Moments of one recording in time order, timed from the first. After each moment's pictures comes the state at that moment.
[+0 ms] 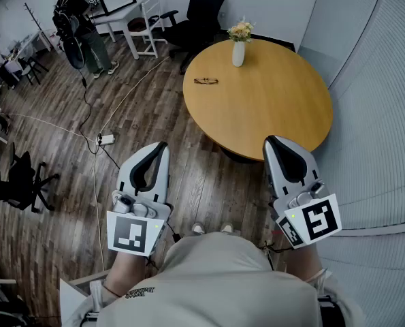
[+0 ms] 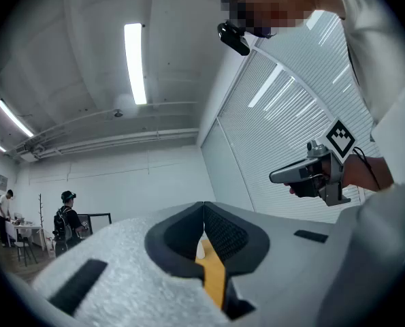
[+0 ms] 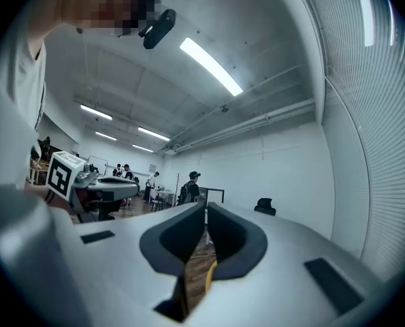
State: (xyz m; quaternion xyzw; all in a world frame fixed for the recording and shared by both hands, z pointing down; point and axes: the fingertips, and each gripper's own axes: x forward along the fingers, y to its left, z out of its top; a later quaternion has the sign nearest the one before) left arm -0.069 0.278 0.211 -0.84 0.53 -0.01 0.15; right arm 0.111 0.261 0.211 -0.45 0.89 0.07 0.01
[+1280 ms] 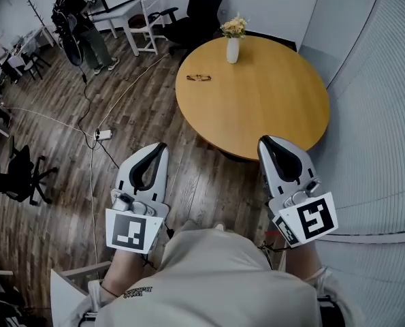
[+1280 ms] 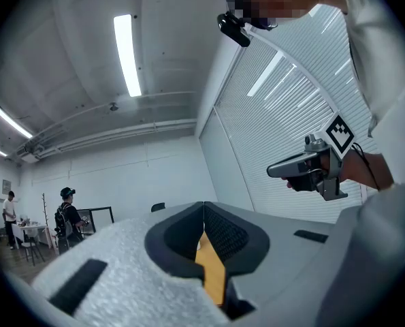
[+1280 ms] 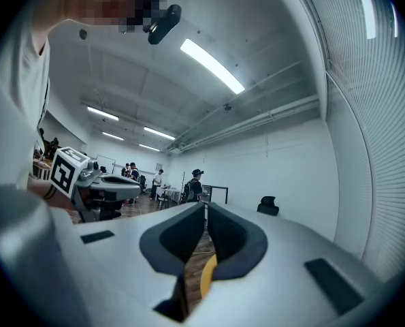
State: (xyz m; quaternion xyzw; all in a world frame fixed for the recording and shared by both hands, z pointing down) left arm -0.009 0.277 0.236 -0.83 0.54 -0.05 0.13; right arm 0.164 0.257 0.230 -0.42 0.91 0.07 0.00
